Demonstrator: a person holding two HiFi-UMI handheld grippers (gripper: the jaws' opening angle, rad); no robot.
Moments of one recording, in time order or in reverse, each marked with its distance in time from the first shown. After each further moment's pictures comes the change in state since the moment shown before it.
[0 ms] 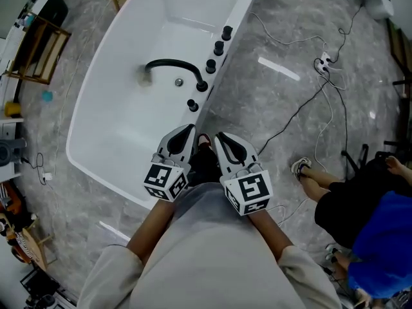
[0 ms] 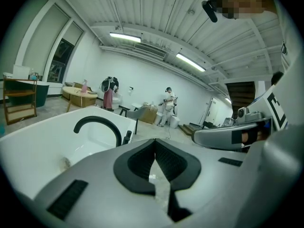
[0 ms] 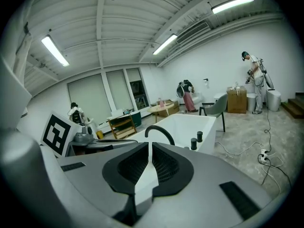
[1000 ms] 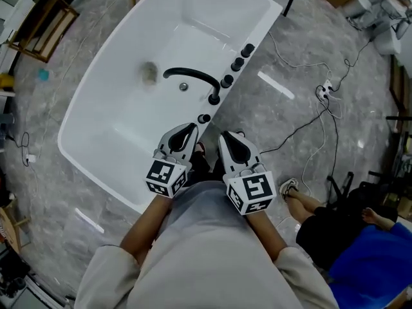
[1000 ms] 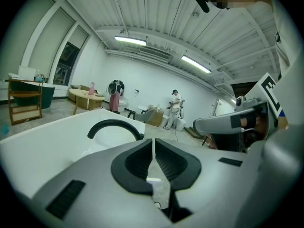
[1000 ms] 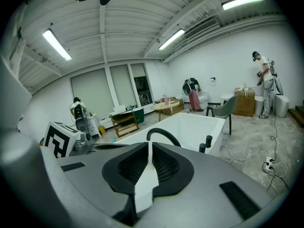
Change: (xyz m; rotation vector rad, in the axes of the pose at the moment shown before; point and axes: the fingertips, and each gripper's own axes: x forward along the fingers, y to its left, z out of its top) left arm 0.010 0.085 0.006 0.001 -0.033 0.053; right arm 0.082 0.011 0.027 -0.051 0.046 0.032
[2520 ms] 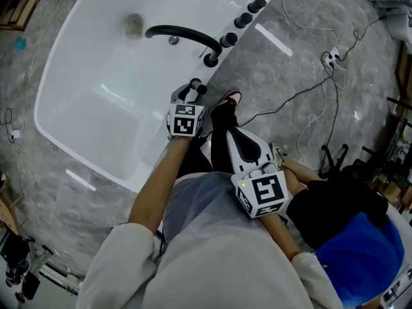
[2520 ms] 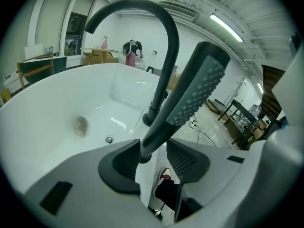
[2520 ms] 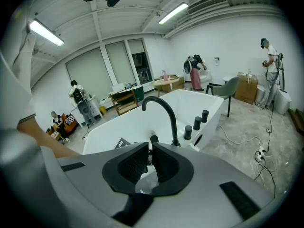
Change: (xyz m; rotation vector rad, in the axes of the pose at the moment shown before) left arm 0.129 0.065 -0.236 -0.138 0.438 0.175; right arm -0.001 -0.029 -0.085 -0.001 0.284 0.014
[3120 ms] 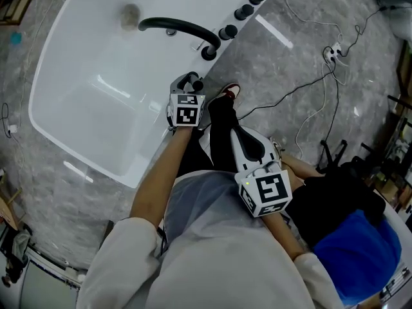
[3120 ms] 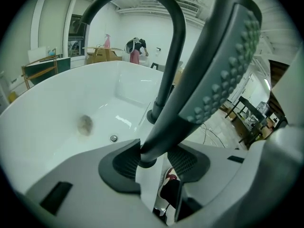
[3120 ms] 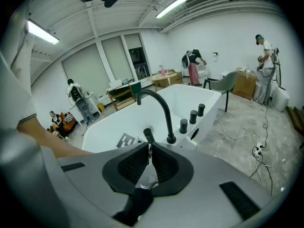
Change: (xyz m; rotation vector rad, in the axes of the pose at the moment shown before) left arm 0.032 0.008 -0.012 -0.015 0.037 0.070; right arm 0.003 -0.021 -0.019 0.022 0.062 -0.013
